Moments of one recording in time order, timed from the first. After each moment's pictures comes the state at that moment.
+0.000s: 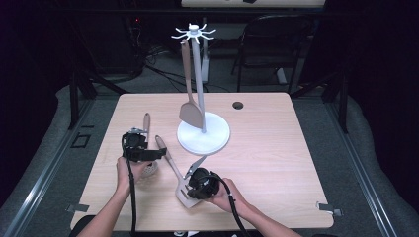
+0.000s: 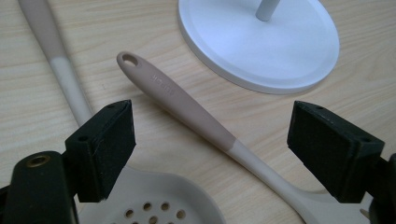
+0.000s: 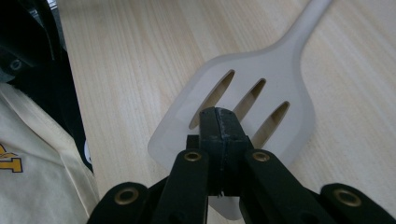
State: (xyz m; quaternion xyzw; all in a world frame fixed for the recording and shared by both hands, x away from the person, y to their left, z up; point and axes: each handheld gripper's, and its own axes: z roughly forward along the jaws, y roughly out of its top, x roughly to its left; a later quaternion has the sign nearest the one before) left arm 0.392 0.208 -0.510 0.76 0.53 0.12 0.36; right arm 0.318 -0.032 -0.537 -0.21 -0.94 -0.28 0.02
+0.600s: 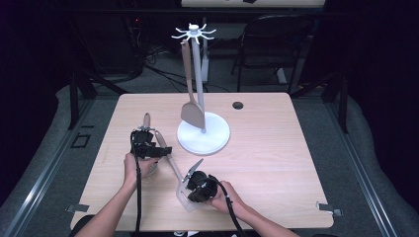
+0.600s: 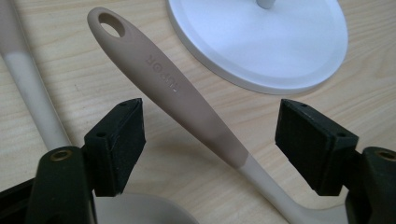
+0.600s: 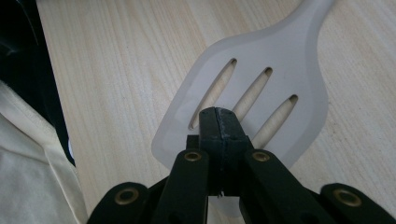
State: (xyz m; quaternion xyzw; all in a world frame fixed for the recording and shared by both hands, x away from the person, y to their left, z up) left arm 0.417 0.194 -0.523 0.77 0.53 0.08 0.34; right arm 0.320 -0.026 -0.557 -0.22 -0.94 -0.26 0.03
